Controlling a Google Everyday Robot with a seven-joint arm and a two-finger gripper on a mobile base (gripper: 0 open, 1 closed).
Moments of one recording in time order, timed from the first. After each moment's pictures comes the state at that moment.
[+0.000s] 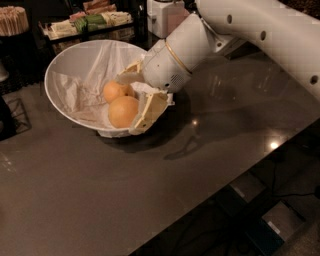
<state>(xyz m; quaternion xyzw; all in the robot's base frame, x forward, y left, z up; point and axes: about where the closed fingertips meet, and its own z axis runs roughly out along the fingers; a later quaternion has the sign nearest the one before) 0.498 0.059 0.921 -0.75 0.52 0.27 0.30</state>
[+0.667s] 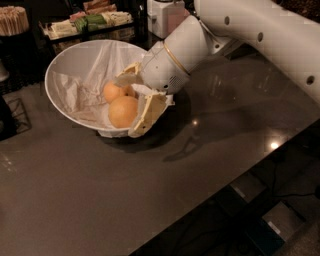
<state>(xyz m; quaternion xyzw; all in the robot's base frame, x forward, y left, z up) 0.495 0.063 0.918 -0.76 0.51 0.28 0.30</state>
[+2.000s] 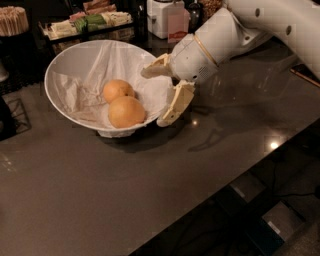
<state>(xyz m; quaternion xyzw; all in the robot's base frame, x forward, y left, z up) 0.522 0.001 0.921 -0.74 0.54 0.26 0.30</state>
